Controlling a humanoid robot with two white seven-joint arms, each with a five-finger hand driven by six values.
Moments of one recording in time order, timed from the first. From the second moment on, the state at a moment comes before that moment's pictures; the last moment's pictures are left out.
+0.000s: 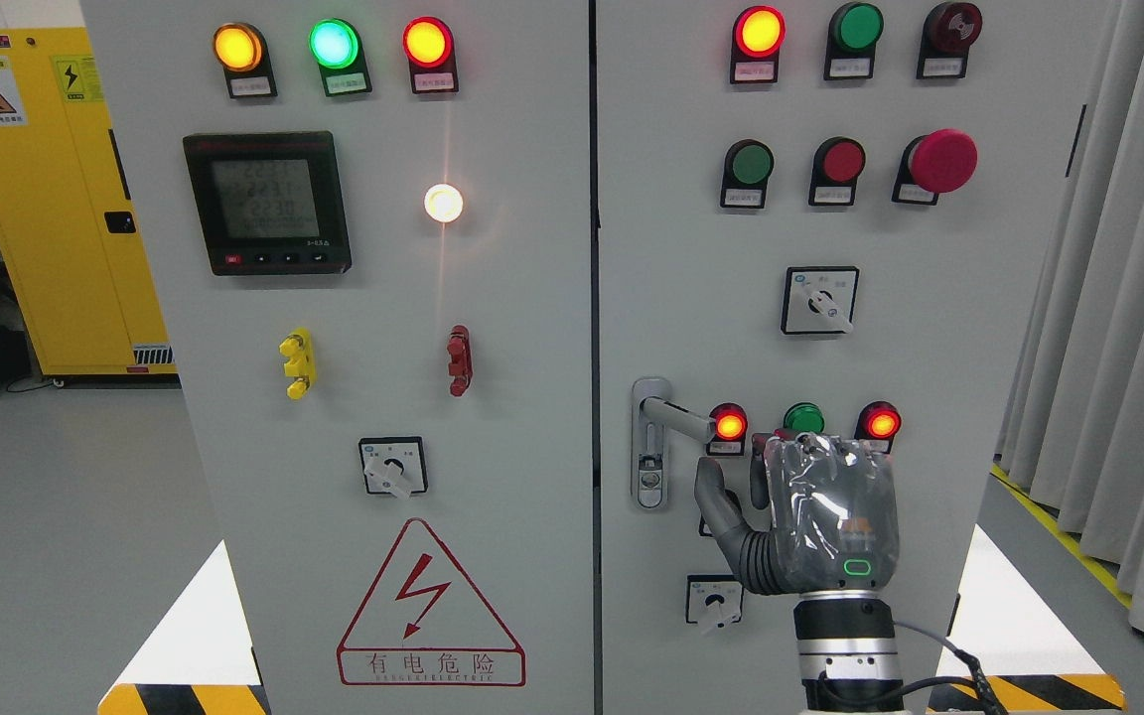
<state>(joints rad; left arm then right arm) -0.04 -0.11 -0.08 0.00 0.15 -0.04 0.10 -0.40 0.12 0.17 -1.77 1.45 0.16 -0.15</state>
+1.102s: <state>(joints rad) -0.04 -0.11 -0.08 0.00 0.15 -0.04 0.10 -0.23 0.09 0.11 -1.91 1.42 0.07 -0.21</state>
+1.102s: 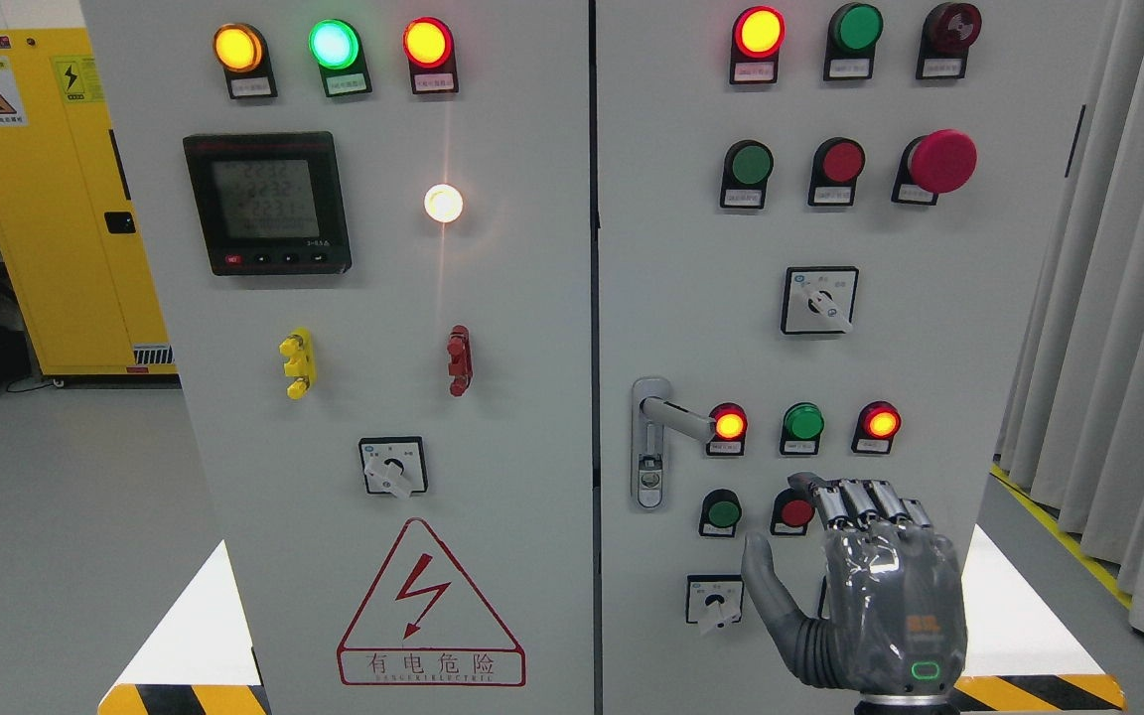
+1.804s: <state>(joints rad) -0.04 -0.11 -0.08 0.00 0.15 -0.04 0.10 -0.25 0.09 0.09 -1.93 1.38 0.05 -0.21</state>
